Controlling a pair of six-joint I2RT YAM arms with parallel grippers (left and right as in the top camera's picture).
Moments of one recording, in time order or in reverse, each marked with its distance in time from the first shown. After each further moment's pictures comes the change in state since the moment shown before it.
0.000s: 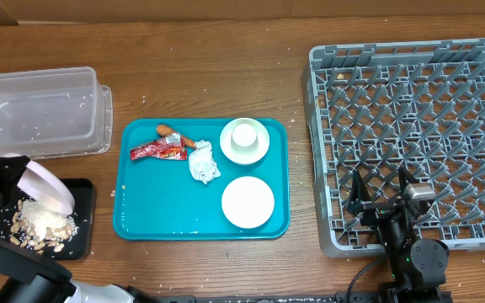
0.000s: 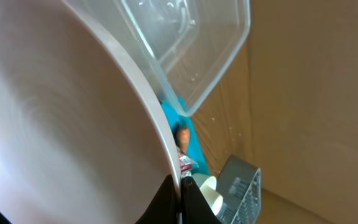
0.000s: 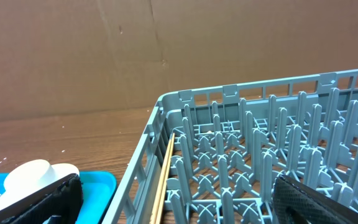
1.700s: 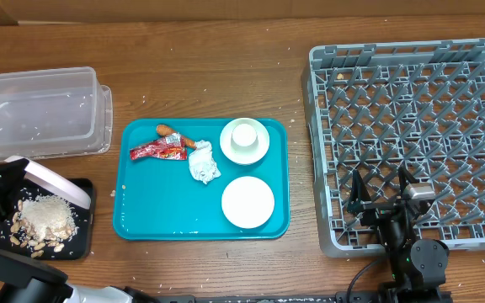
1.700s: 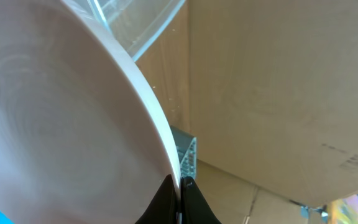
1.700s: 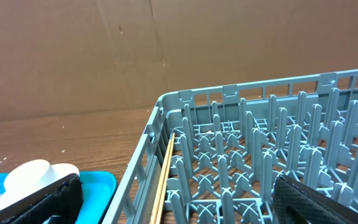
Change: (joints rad) left arm 0.097 0.000 0.007 -0.308 0.247 0.170; right arm 0.000 0.000 0.000 0.000 0.000 0.000
